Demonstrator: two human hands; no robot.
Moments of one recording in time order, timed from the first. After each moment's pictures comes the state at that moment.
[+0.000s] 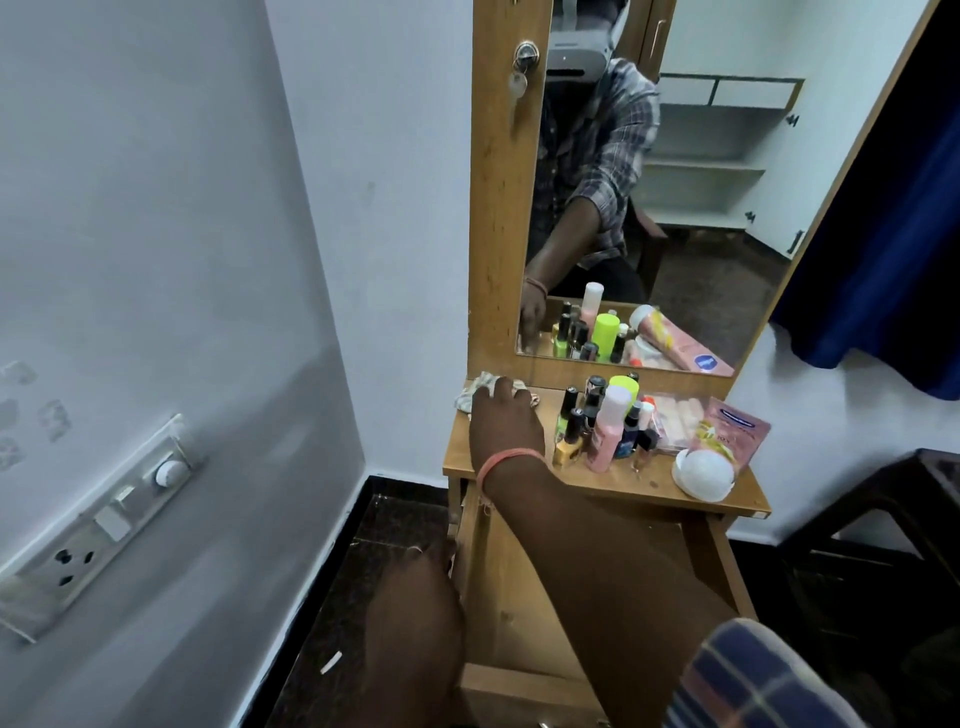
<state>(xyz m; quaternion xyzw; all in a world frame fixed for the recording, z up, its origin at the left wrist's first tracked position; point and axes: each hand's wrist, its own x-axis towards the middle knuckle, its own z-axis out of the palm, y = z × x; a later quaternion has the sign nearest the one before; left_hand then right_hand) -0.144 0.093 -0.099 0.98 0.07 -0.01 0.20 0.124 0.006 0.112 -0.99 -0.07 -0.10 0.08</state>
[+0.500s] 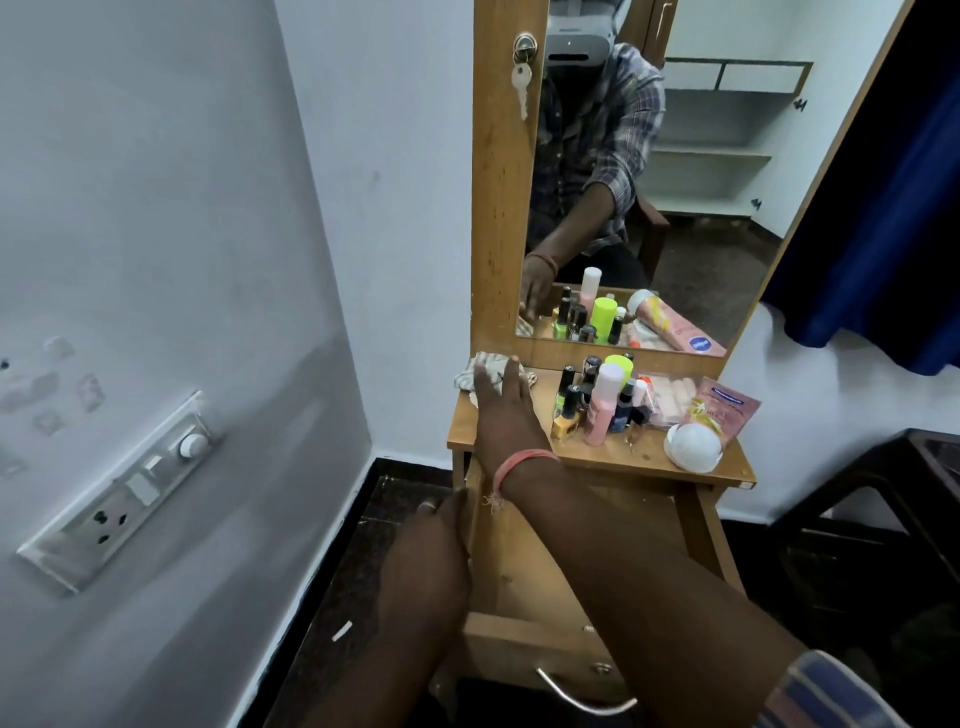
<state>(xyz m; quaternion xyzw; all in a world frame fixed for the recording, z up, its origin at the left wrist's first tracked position) -0.055 0.071 0.054 0.96 0.09 0.08 0.26 0.082 -0.012 0.117 -0.97 -0.14 -0.03 0.18</state>
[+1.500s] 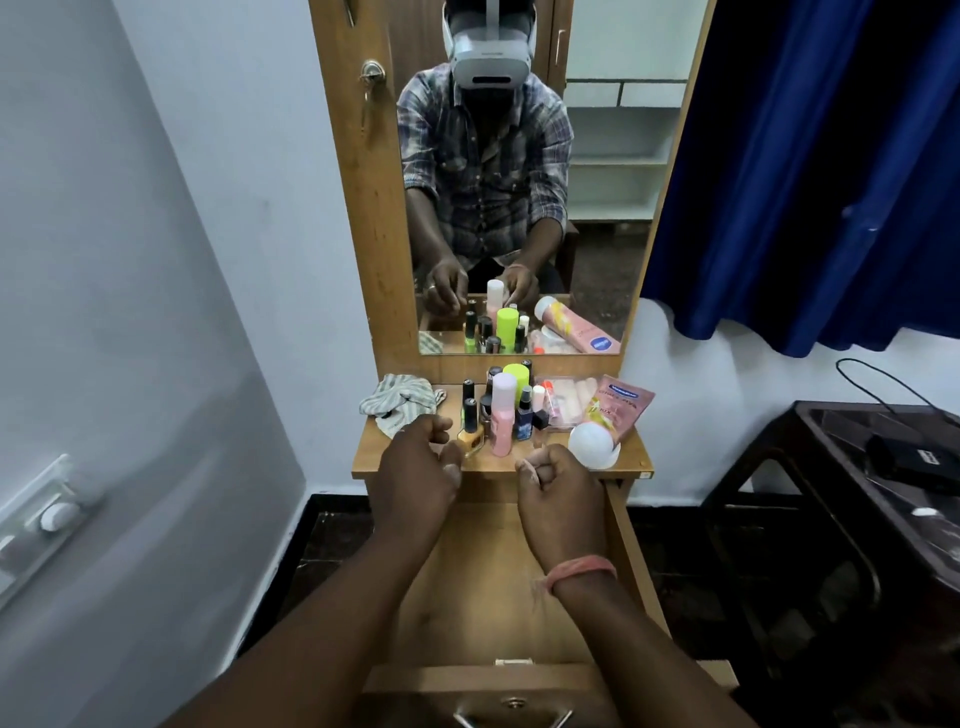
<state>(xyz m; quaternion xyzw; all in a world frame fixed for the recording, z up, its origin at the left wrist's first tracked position) 0.045 0.000 0.106 0.89 0.07 0.16 0.42 0.018 -0.149 0.093 -0.85 0.09 -0.18 0.49</state>
